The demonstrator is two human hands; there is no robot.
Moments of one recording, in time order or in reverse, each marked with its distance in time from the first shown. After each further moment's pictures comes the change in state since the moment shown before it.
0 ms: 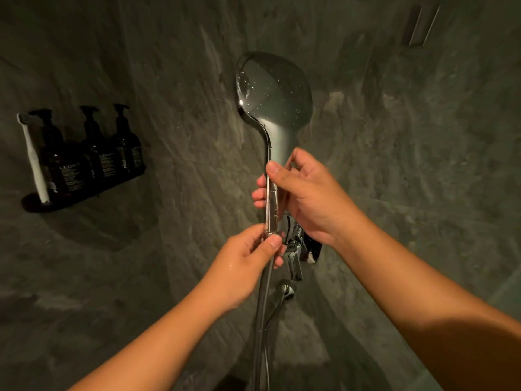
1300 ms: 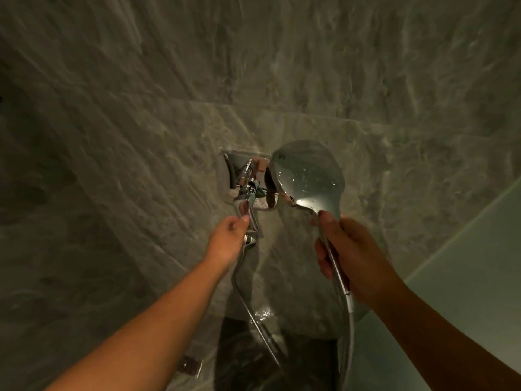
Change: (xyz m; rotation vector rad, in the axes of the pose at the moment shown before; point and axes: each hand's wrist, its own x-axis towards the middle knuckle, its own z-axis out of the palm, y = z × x) left_hand 0.069 -0.253 0.085 0.217 0.179 -0.578; right_hand -0.135 0.134 -0.202 -0.425 0.426 0.348
